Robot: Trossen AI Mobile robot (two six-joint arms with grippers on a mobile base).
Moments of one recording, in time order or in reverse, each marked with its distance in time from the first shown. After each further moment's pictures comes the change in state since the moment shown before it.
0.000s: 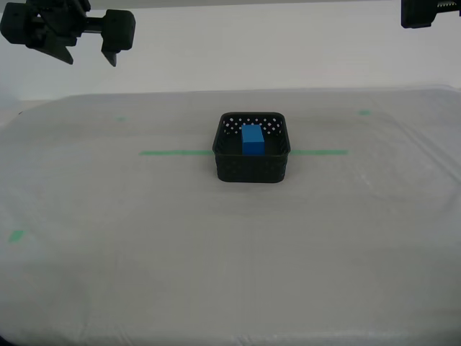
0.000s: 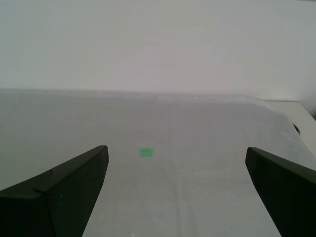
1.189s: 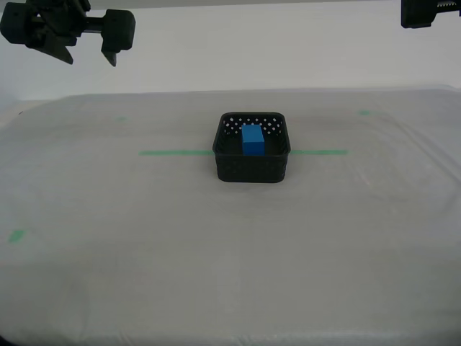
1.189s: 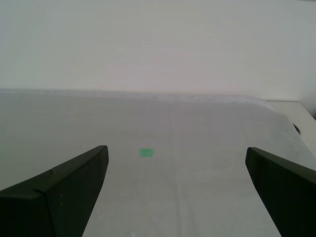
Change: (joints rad) arm 0 0.000 0.000 0.000 0.000 0.000 0.000; arm 1 0.000 0.000 0.000 0.000 0.000 0.000
